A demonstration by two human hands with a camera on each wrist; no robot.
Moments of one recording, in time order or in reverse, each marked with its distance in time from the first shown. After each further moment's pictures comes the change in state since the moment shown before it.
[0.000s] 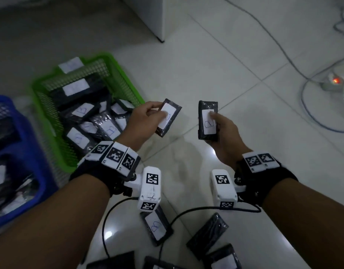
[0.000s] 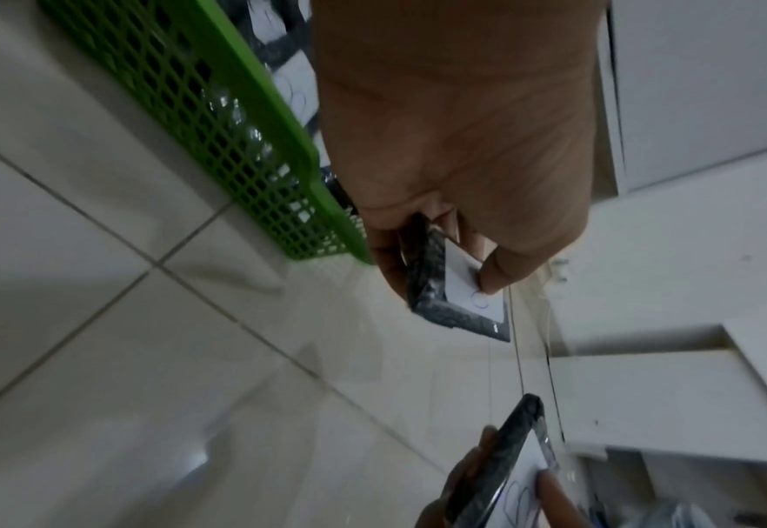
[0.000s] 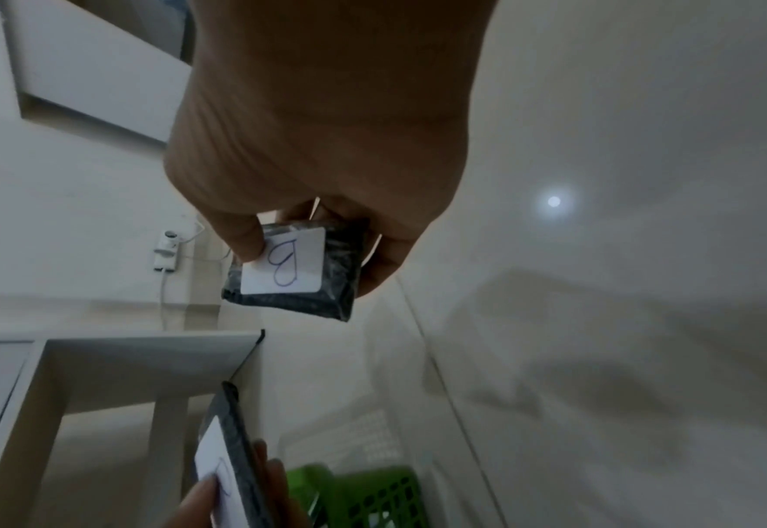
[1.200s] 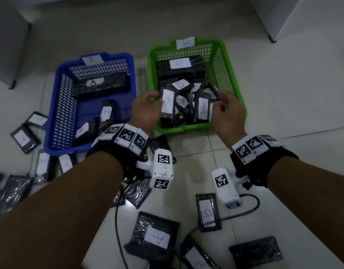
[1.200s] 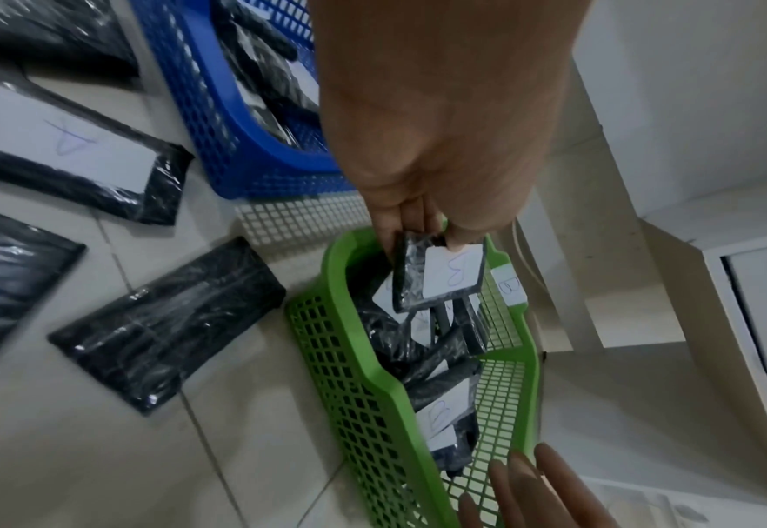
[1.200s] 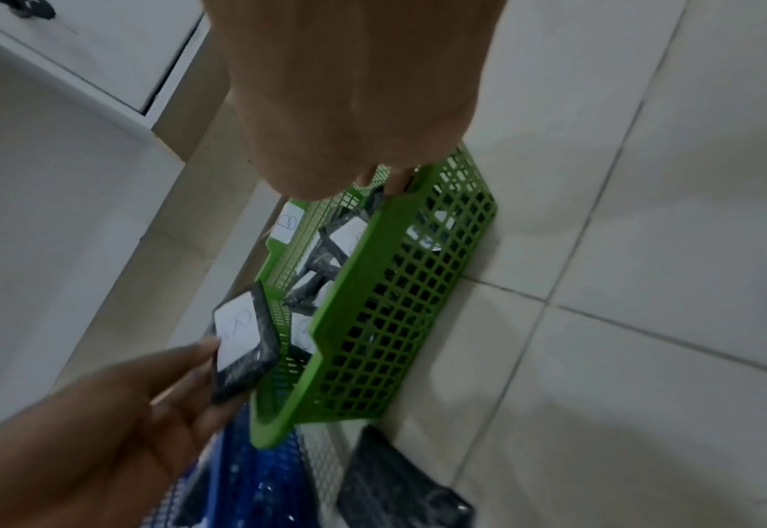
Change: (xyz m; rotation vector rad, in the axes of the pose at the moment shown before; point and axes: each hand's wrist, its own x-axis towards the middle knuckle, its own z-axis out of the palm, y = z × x) left_hand -0.060 -0.058 -0.181 -0.082 0.651 -0.100; right_hand -0.010 0.098 0.175 -0.788 -0.249 -0.781
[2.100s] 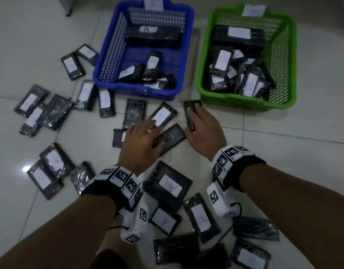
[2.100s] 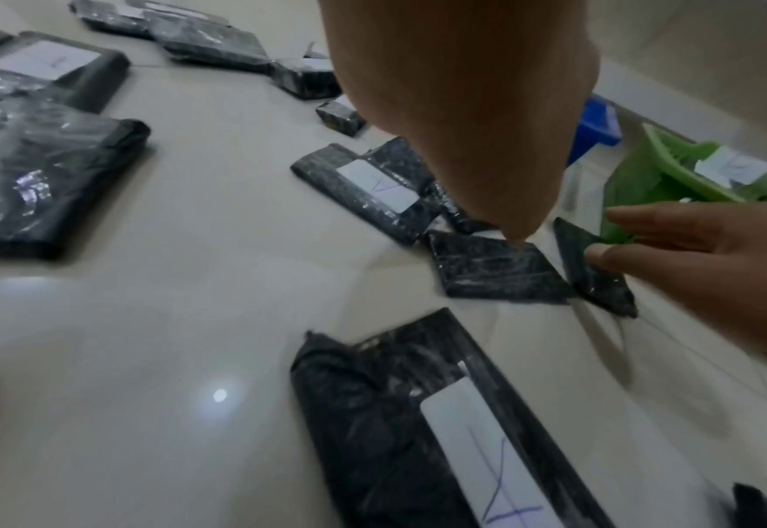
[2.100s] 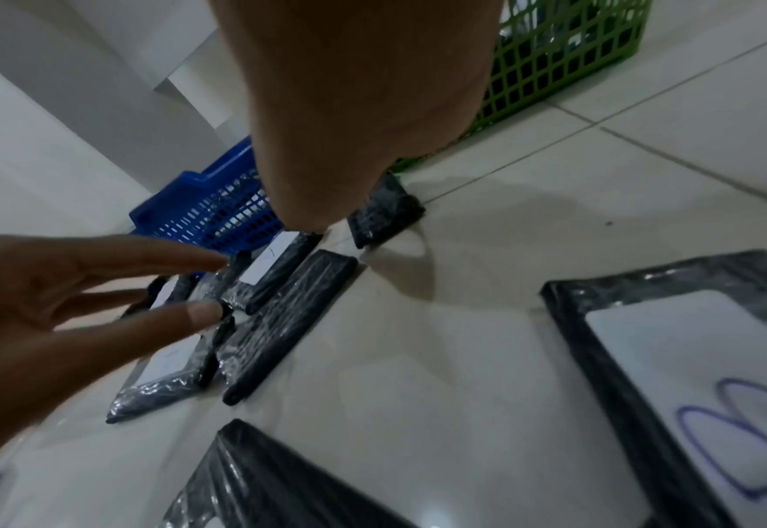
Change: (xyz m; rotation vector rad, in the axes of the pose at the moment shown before) left_hand -0.166 -0.151 -0.116 1.003 0.037 0.506; right_hand -0.135 0.022 0.062 -0.545 -0.675 -0.599
